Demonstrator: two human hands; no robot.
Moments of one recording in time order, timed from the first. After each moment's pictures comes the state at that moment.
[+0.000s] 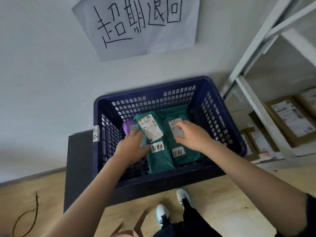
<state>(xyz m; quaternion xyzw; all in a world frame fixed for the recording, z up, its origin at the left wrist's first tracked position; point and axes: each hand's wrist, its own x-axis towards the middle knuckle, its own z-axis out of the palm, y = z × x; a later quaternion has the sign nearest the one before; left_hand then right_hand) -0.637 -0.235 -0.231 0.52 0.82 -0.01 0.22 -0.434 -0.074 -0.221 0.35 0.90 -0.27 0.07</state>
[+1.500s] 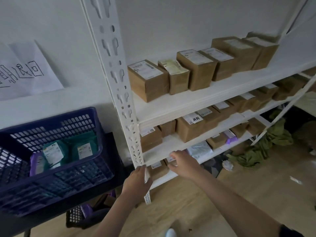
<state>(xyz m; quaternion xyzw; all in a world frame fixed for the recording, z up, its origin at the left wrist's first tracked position) -0.104 -0.150 -0.214 0.58 0.78 0.08 0.22 0.084 -0.032 -0.176 0.46 0.85 -0.25 -0.02</state>
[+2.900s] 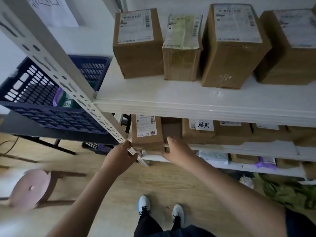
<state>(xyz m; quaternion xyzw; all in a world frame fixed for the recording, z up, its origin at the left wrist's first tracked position) -0.031 -0.055 -0.250 0.29 0.92 0.16 0.20 0.109 0.149 -0.236 0.22 0.92 -0.29 0.12</state>
